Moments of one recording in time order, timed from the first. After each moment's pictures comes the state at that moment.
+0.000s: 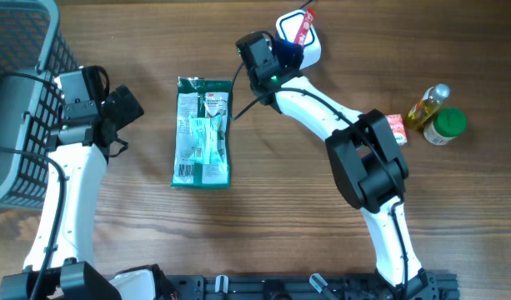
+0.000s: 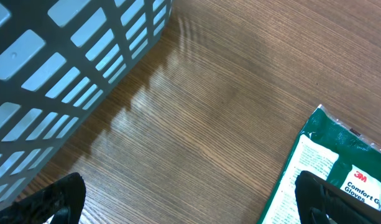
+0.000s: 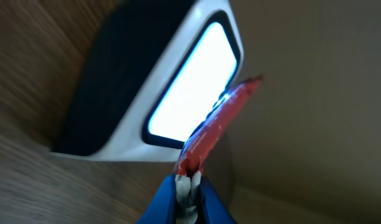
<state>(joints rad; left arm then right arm) 0.16 1.41 1.07 -0.59 -0.19 -0.38 0.57 2.32 1.76 -0.26 0.90 -0.84</state>
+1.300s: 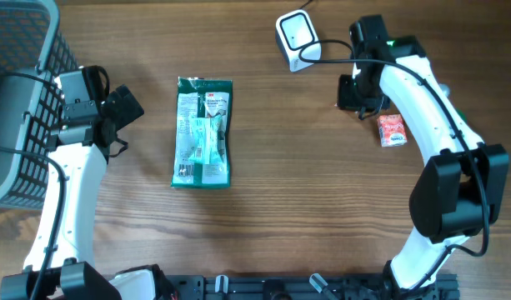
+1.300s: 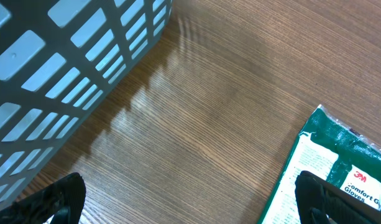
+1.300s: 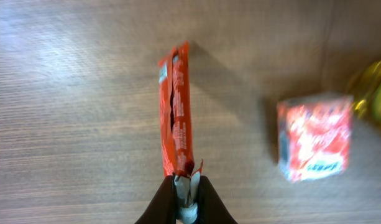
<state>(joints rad) 0.16 1.41 1.07 -0.59 -0.19 -0.38 0.19 1.93 1.61 -1.12 0.04 0.30</state>
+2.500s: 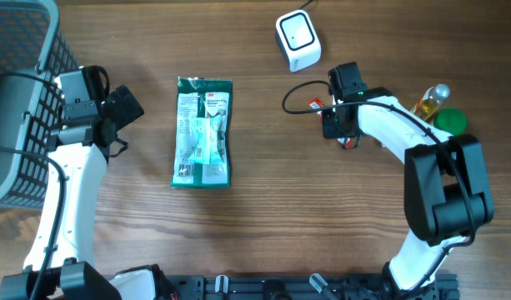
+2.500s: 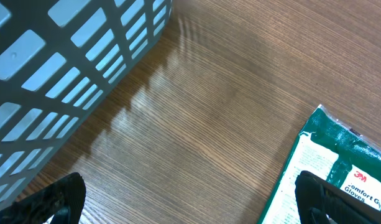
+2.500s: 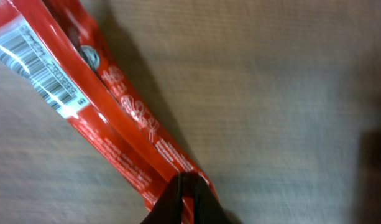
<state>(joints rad) 0.16 1.41 1.07 -0.59 -0.19 -0.38 0.25 1.93 1.18 -0.62 0.10 0.18</state>
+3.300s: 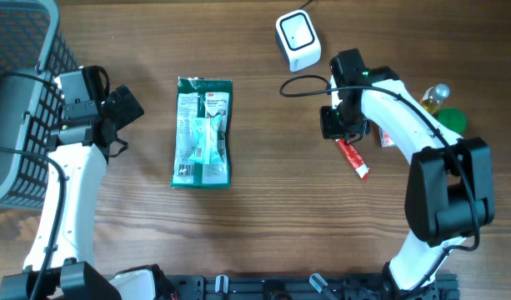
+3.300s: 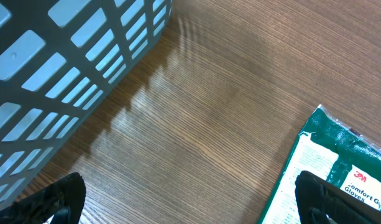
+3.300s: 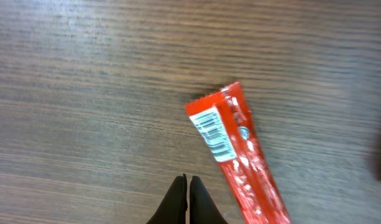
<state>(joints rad) 0.16 1.41 1.07 -0.59 -0.19 -0.38 0.25 1.92 1.34 -0.93 -0.07 0.17</state>
